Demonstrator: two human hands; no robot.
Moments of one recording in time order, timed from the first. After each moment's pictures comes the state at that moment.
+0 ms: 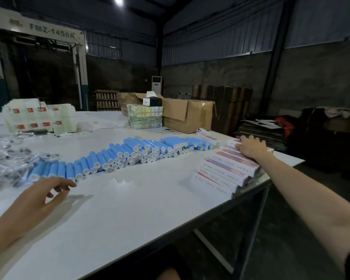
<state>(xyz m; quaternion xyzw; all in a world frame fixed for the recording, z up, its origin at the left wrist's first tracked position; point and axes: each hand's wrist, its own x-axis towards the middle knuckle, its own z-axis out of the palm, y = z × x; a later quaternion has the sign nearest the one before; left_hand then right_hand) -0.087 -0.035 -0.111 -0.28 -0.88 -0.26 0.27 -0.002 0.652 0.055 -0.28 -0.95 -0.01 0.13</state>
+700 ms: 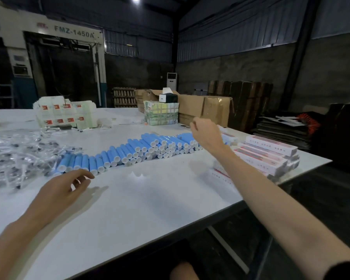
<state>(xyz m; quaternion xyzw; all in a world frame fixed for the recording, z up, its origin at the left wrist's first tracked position) -0.020 -0.006 -0.070 -0.20 -0.90 -0.27 0.26 -0.062 0.445 0.063 -0.01 -0.93 0.11 0.36</state>
